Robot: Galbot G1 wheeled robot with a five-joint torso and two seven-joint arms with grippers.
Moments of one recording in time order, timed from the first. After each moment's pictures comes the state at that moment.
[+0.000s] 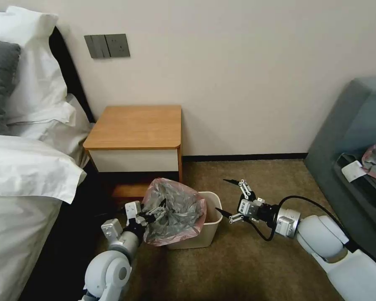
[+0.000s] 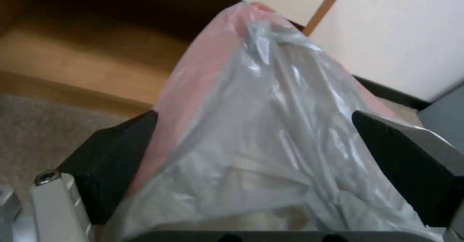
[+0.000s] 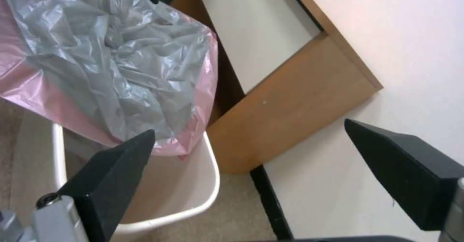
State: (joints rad) left arm 1.47 -1.39 -0.47 -2.02 -0.61 0.43 -0.11; right arm -1.25 0.88 0.34 1.90 -0.20 0.26 -0.54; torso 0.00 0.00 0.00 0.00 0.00
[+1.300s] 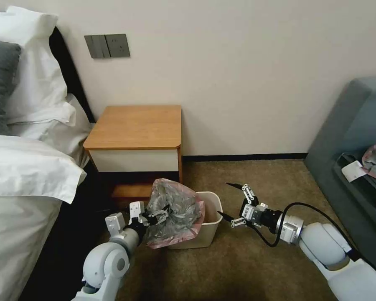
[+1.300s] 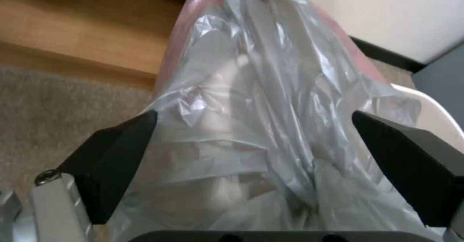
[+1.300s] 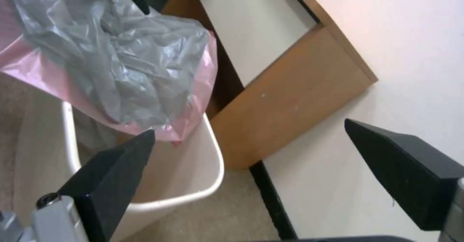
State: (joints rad) left arm 1.42 -1.42 -0.48 -2.03 -0.62 0.65 -0.12; right arm -1.31 0.92 0.41 1.88 -0.22 0.32 -0.56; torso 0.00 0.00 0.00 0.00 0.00
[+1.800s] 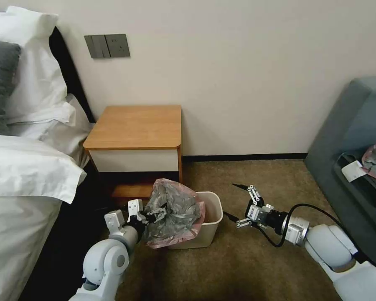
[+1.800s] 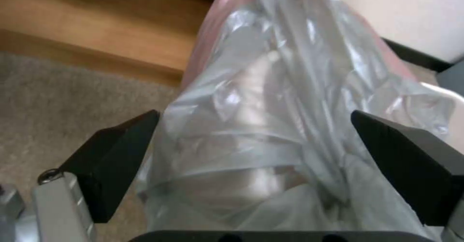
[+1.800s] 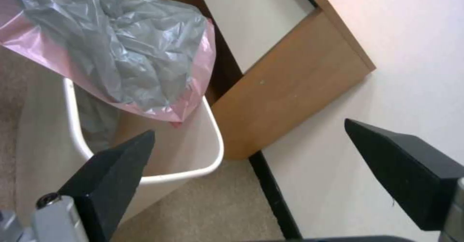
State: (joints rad) left arm 1.43 -1.43 -0.49 -2.05 -0.61 0.67 -0.17; right arm -1.32 0.93 0.44 1.87 -0.22 0.33 -0.56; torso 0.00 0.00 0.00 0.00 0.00
